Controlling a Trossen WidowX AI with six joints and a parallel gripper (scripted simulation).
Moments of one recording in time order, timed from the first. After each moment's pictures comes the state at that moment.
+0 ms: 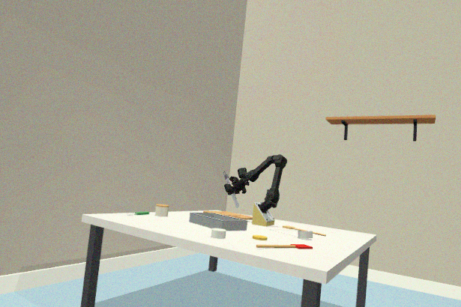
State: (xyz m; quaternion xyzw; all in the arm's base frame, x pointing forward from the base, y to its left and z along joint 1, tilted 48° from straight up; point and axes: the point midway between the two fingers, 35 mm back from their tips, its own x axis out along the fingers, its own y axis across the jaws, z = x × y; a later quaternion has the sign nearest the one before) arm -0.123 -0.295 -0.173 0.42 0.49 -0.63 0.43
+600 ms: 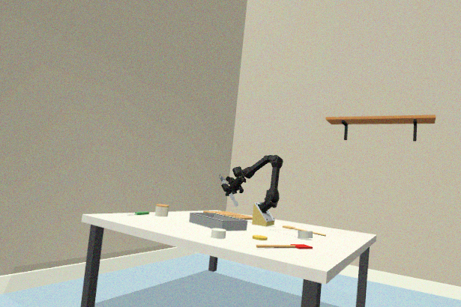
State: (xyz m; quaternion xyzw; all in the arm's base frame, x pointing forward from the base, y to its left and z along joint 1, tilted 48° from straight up) arm -0.126 -0.307 -0.193 0.47 0.52 -0.59 0.39
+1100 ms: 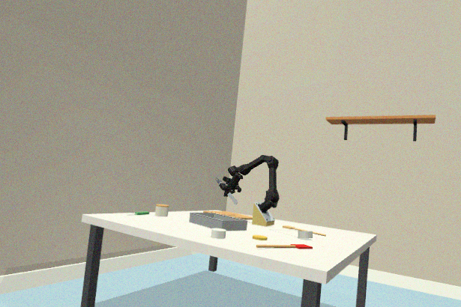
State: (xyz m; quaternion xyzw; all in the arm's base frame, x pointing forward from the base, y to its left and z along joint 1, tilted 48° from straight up) arm -0.129 -0.317 -0.206 0.53 0.55 -0.55 0.35
